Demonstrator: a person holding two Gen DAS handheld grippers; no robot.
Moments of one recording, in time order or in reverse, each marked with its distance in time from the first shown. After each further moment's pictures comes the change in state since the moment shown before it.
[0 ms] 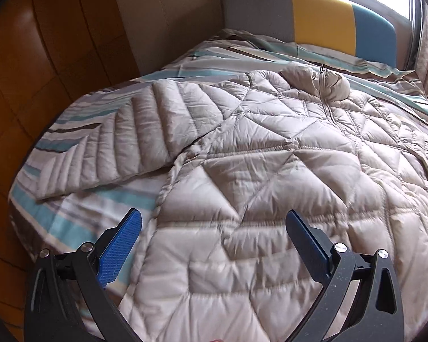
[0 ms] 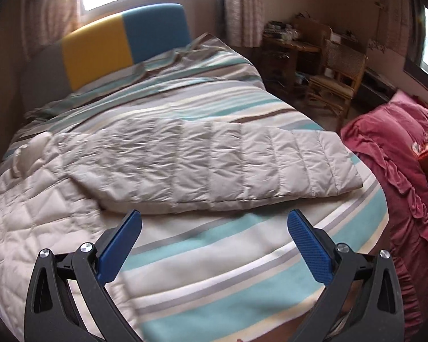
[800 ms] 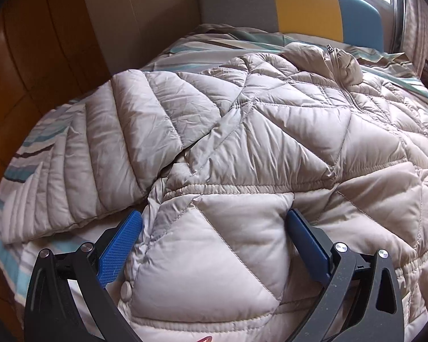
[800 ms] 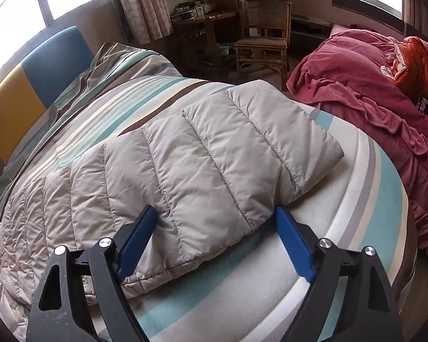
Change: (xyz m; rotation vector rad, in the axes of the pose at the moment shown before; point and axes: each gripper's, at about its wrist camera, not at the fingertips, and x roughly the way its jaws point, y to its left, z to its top) left arm 0.100 0.015 0.018 0.090 -0.029 -0.096; right arm 0.092 -0.095 0.026 0.383 0.010 -0.160
